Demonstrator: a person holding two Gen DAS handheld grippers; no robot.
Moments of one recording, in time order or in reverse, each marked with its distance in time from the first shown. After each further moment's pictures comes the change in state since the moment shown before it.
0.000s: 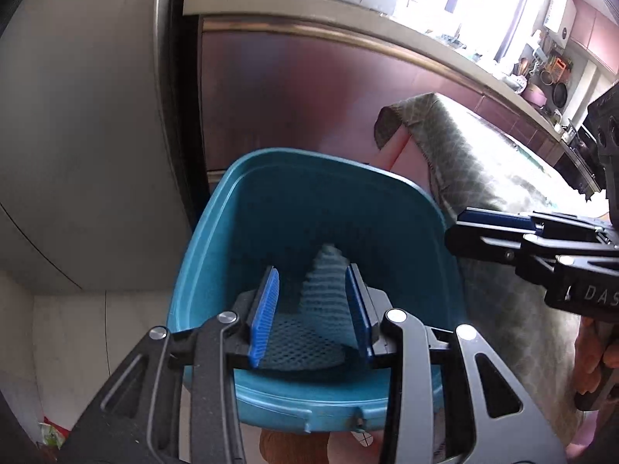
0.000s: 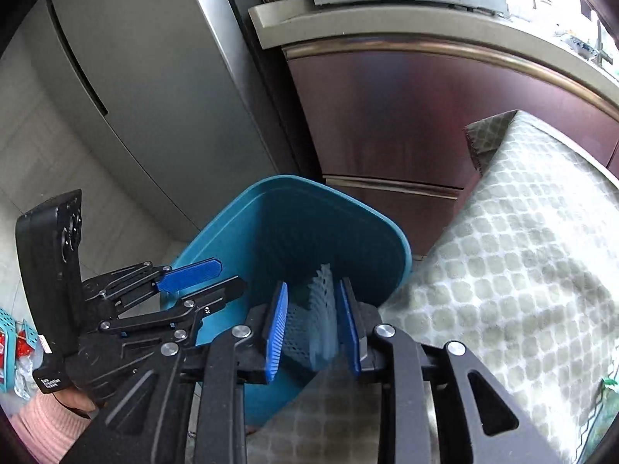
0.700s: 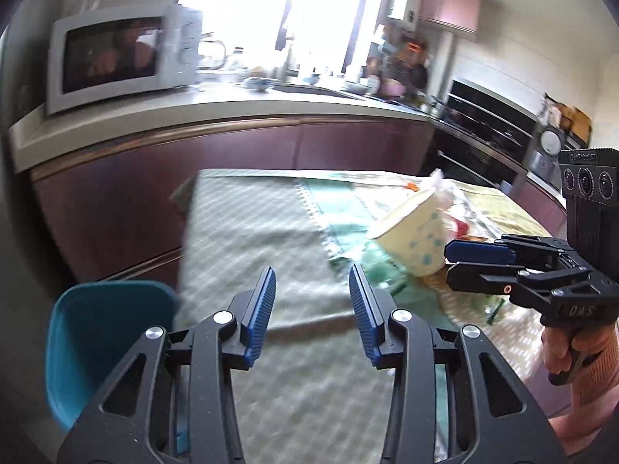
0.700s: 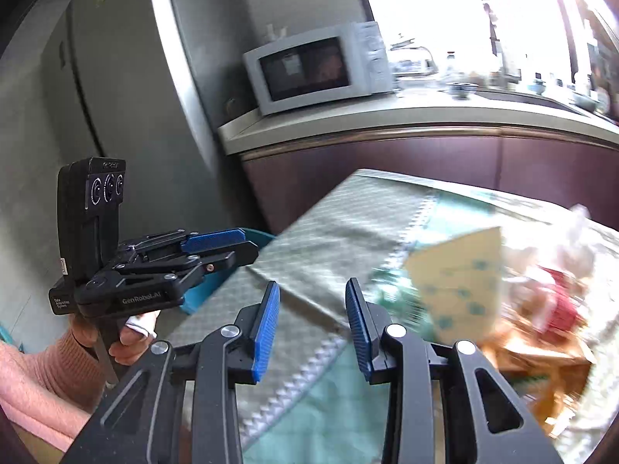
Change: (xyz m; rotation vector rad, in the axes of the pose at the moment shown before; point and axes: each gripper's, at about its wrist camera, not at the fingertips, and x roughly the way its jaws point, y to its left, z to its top) left arm -0.082 -0.196 0.018 0.366 -0.177 -0.391; right arm -0.232 -0.099 -0.143 0.113 -0.354 -0.126
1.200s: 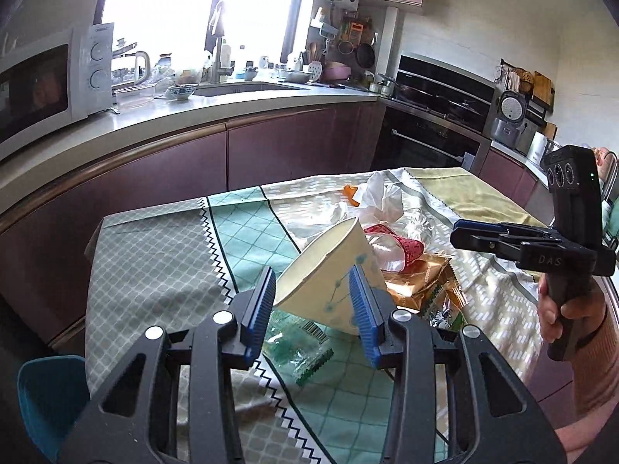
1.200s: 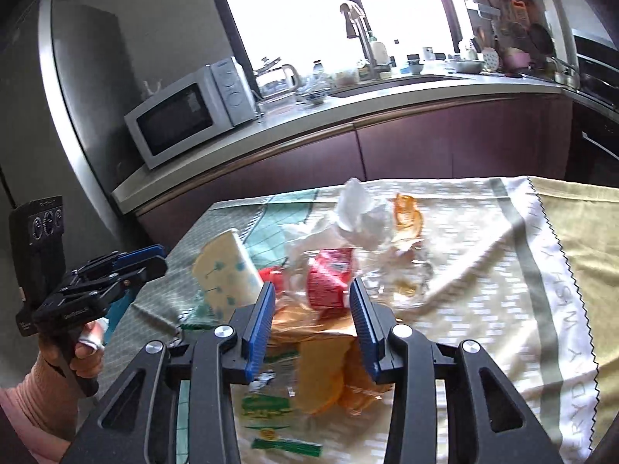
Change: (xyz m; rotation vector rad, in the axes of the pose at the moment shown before) left arm 0.079 -0.091 0.040 0.132 0.047 -0.124; right arm -0.033 -0.131 -0.010 0.269 -0.073 -0.274
